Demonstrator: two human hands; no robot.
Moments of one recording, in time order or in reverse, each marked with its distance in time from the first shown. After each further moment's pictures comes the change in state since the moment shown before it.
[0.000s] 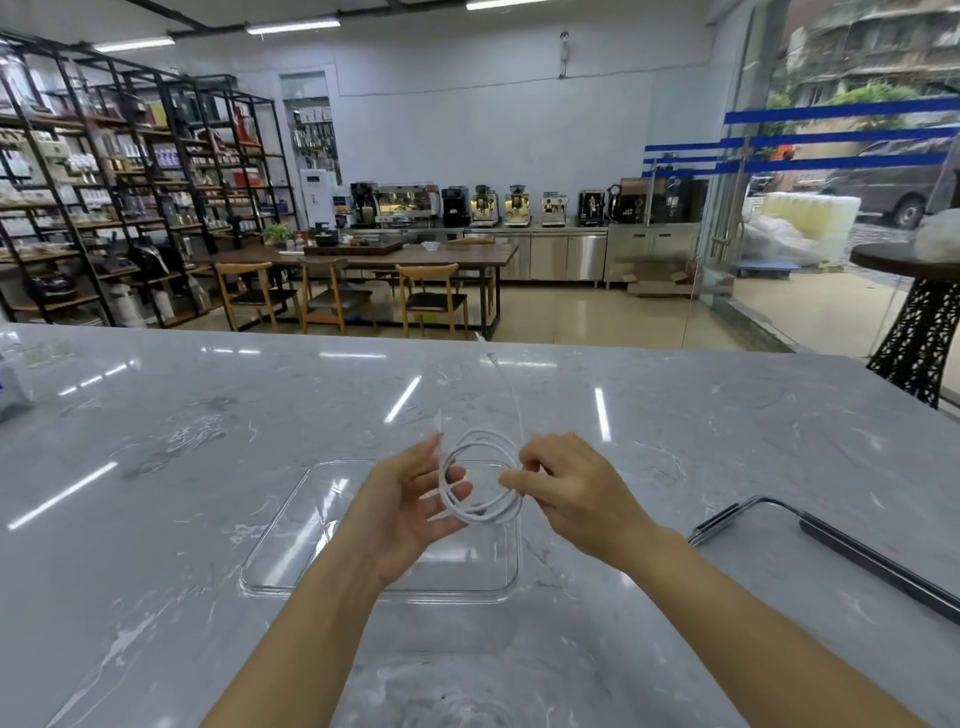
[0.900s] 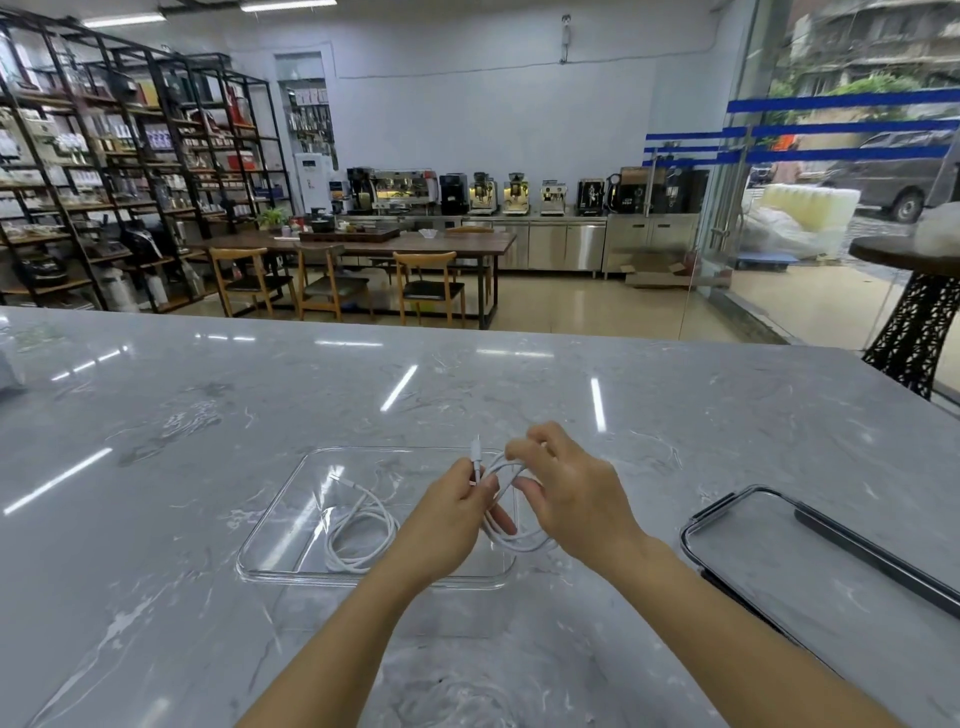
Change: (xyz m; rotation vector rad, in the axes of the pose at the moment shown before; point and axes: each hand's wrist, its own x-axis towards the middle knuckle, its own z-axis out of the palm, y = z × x) left_hand -0.002 -0.035 0.021 0.953 -0.040 0.313; right_hand 0.001 -0.025 -0.005 0.055 -0.118 0.336
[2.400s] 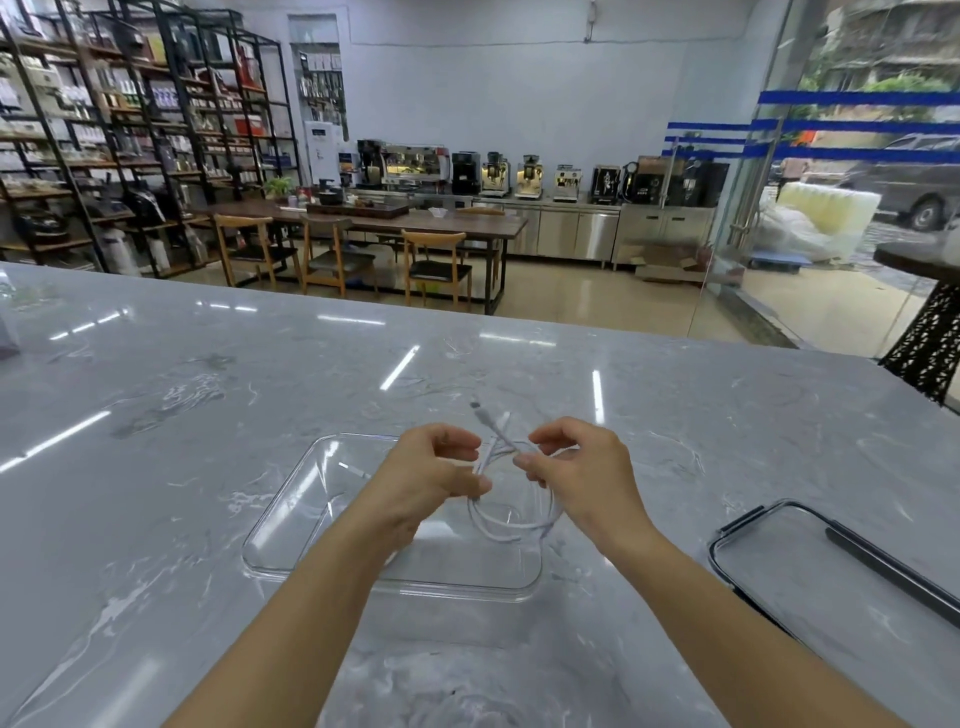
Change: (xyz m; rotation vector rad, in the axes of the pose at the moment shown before) left_hand 0.028 -0.009 -0.044 -0.317 0.079 -0.160; right_hand 0.030 -0.015 0.007 0.658 -0.084 0.761
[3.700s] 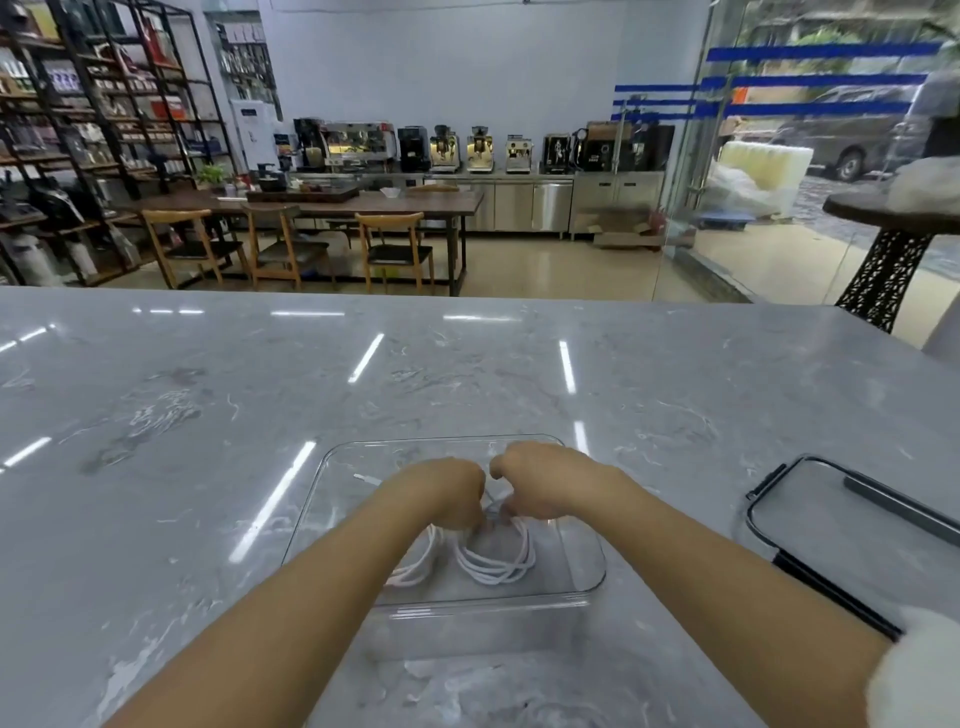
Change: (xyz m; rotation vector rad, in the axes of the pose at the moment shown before) left_hand 0.056 -0.018 -0.017 1.471 -0.523 -0.007; right_hand 0.037 -0.006 0.066 -1.101 -0.716 -0.008
